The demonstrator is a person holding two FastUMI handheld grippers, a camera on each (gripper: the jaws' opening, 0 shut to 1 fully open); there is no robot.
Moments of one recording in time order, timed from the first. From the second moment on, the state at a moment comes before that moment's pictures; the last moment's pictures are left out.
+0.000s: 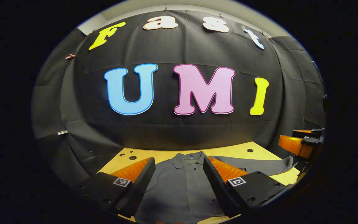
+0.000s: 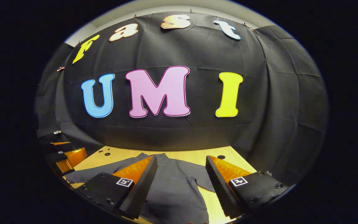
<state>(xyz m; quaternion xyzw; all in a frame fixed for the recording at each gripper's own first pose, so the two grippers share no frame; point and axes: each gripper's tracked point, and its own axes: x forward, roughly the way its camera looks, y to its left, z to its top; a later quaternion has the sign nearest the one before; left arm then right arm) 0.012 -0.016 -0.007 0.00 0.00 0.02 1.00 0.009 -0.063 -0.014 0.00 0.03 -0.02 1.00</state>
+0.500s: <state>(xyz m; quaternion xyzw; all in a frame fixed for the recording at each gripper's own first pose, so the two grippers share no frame) 0.024 -0.024 -0.022 0.00 0.03 0.04 1.00 0.021 -0.153 -0.040 0.05 0.08 -0.11 0.99</state>
